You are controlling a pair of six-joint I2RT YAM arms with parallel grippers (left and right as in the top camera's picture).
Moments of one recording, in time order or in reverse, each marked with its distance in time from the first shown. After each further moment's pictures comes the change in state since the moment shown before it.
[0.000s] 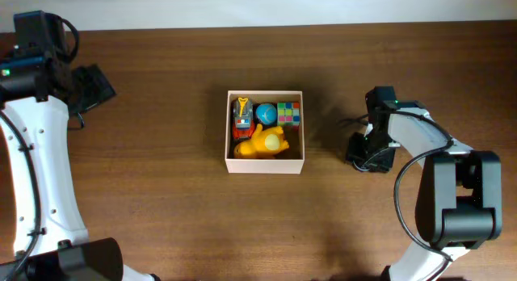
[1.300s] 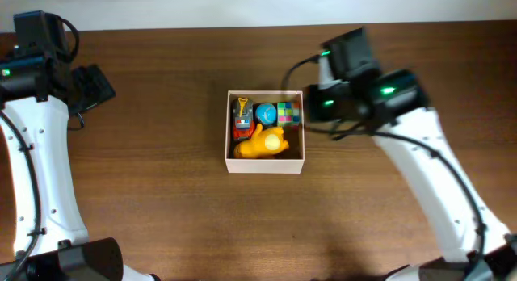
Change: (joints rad) left arm 0.000 0.000 0.000 0.000 0.000 0.000; right arm 0.437 -0.274 0.528 -0.220 0.057 -0.051
